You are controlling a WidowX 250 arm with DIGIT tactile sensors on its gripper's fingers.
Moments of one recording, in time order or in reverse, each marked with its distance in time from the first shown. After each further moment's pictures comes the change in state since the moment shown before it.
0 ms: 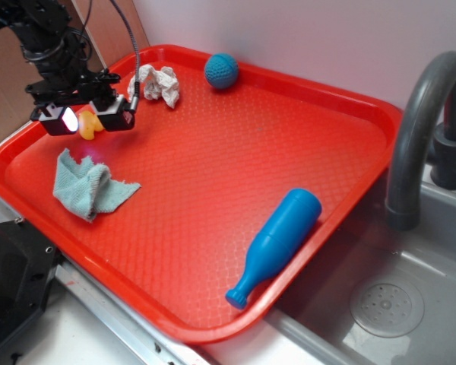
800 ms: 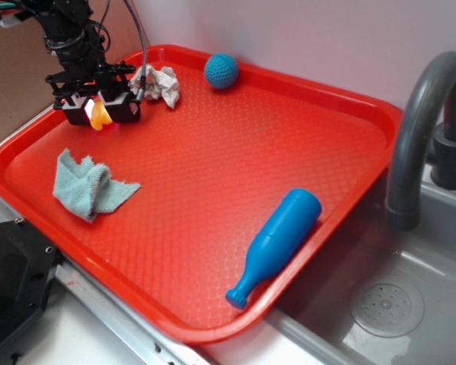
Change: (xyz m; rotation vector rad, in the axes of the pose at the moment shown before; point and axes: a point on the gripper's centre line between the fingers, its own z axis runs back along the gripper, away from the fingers) arm 0.025 -0.001 -0.011 0.013 0.068 -0.013
